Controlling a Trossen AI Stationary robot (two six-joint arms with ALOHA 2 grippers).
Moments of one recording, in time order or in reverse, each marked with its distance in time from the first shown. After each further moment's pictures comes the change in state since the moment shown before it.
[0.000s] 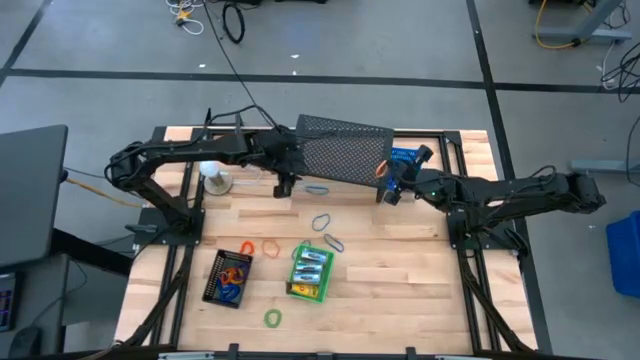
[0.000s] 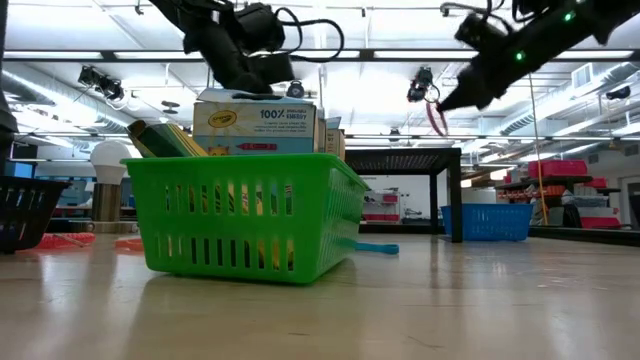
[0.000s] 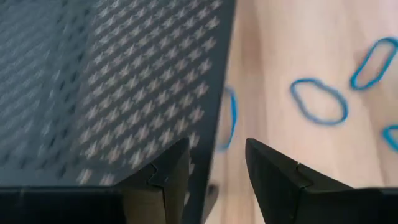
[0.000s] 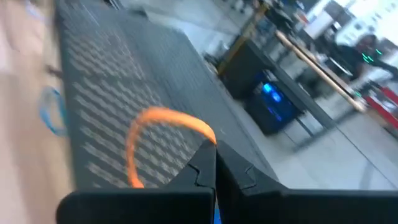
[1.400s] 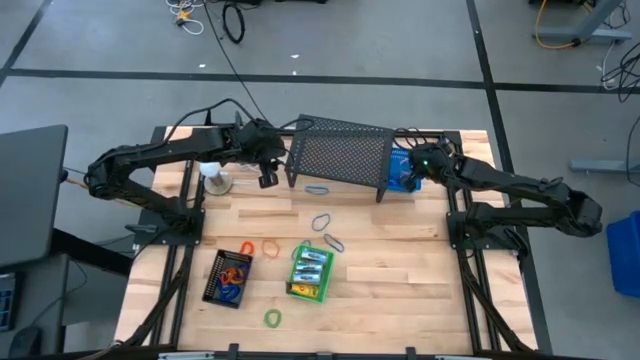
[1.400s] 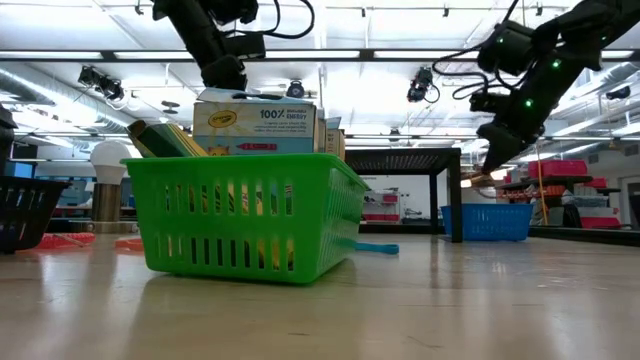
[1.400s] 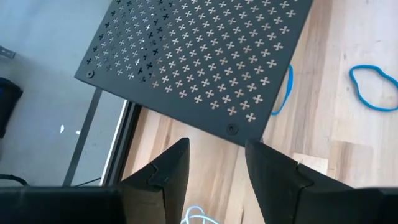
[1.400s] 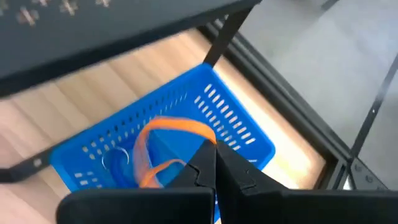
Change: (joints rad) left arm 0.000 -0.189 0.000 -0.162 -0.248 -0.117; right arm -0.469 0.010 0.000 -0.430 -0.343 0.258
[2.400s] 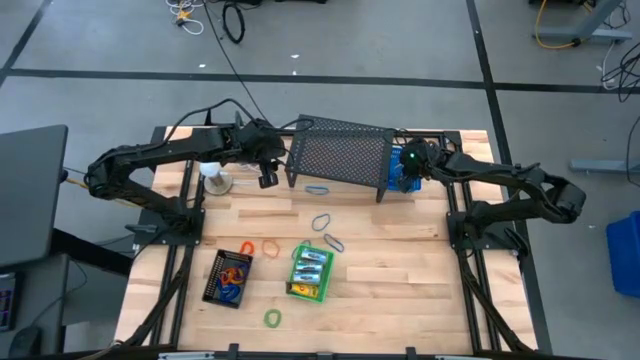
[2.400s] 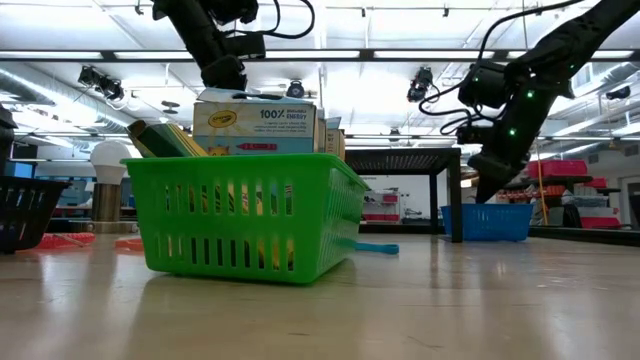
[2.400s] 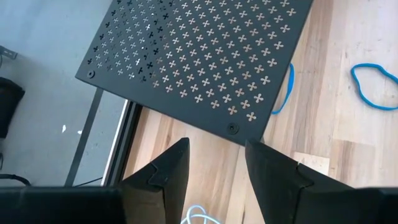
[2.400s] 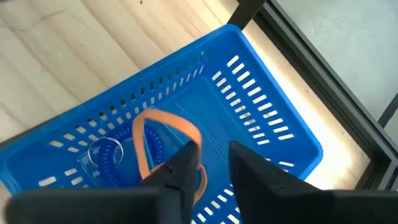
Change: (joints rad) left arm 0.000 0.001 0.000 -0.001 -0.007 0.004; right arm -0.107 0.232 0.000 0.107 -0.125 -0.069
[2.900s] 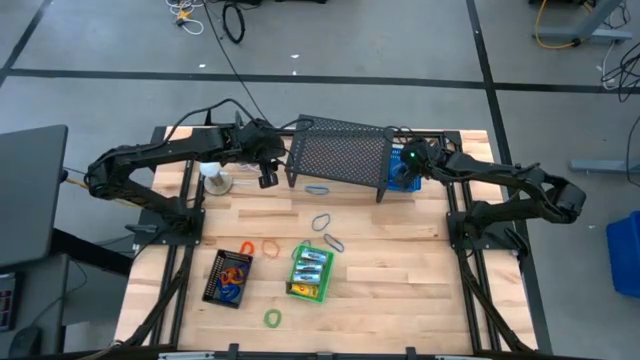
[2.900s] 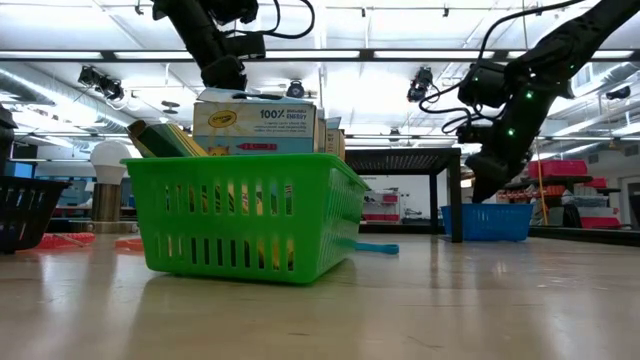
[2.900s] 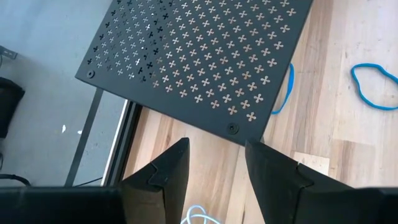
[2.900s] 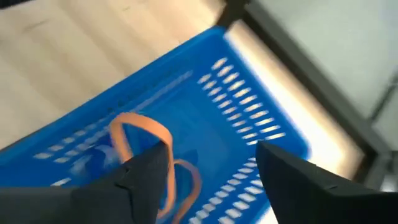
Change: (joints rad) left arm 0.000 0.000 0.000 0.000 0.000 0.000; right arm 0.001 0.000 0.000 0.010 0.033 0.034
